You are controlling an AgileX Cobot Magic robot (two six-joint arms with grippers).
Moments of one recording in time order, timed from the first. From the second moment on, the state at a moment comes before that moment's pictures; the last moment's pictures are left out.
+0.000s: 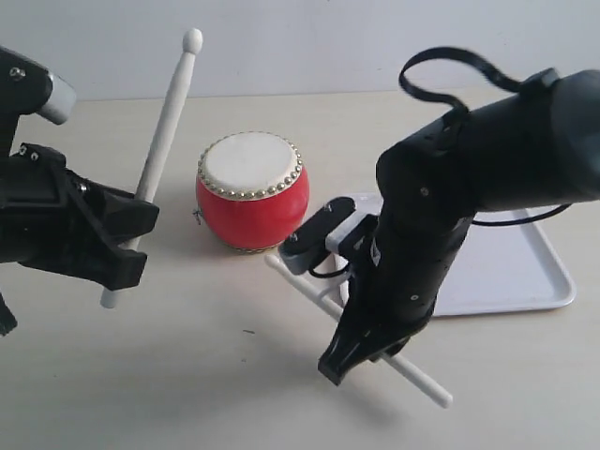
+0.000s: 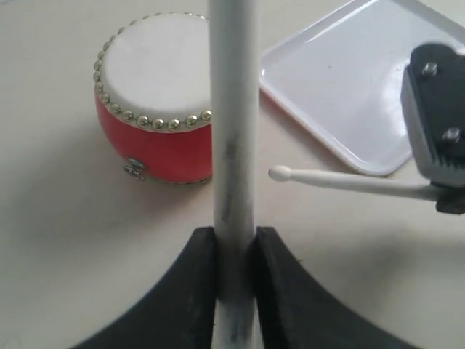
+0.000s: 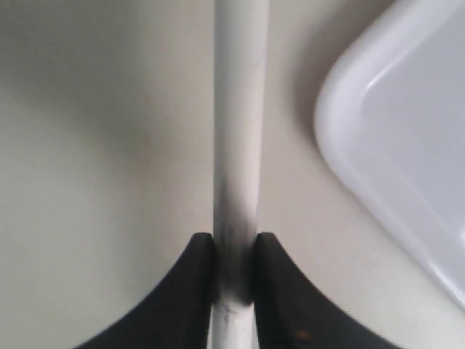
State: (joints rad) left arm -0.65 1.12 -0.60 -0.18 0.25 0.18; right arm 0.63 1.77 -0.94 0.05 0.75 -0.10
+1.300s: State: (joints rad) left arm -0.49 1.51 -1.12 0.09 1.03 0.07; right arm 0.63 1.63 -1.16 -0.67 0.89 0.11
